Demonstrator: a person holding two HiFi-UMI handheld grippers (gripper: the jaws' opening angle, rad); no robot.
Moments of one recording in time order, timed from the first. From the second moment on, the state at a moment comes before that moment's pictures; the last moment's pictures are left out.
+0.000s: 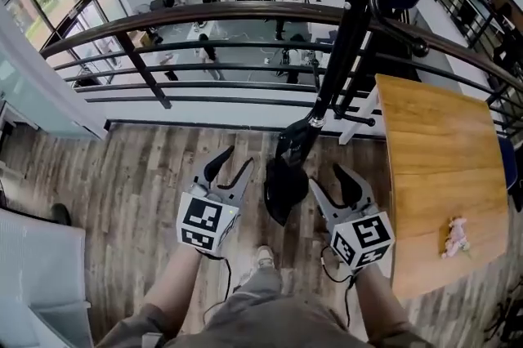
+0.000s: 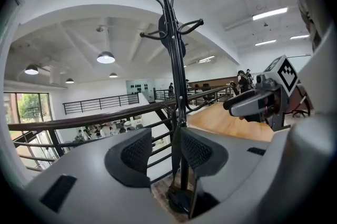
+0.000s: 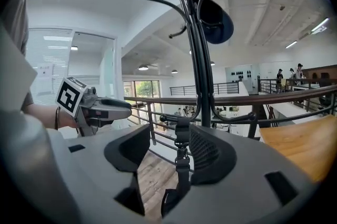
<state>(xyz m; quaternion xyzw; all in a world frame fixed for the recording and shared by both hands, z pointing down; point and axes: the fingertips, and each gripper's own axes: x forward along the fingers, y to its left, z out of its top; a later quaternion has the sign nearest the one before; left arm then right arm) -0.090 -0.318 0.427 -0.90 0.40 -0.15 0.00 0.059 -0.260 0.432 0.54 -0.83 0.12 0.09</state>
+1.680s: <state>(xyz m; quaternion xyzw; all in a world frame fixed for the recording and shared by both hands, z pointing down) 0.000 -0.405 0.604 -0.93 0.31 -0.14 -0.10 0.029 -0.340 0.656 0.44 -0.86 0.21 0.14</state>
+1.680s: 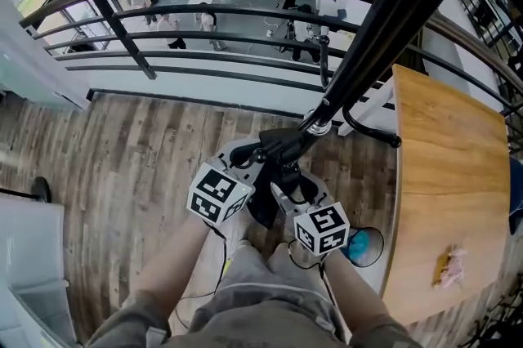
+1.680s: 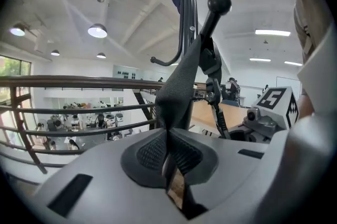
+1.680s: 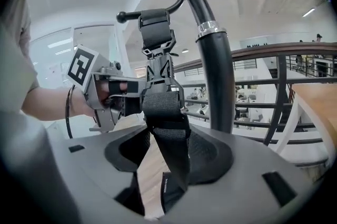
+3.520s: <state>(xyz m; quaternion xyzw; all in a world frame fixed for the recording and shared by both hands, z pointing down) -0.254 -0.215 0.211 -0.80 0.60 -0.01 0.00 -0.099 -0.234 0.249 0.14 -0.99 0.03 -0.03</state>
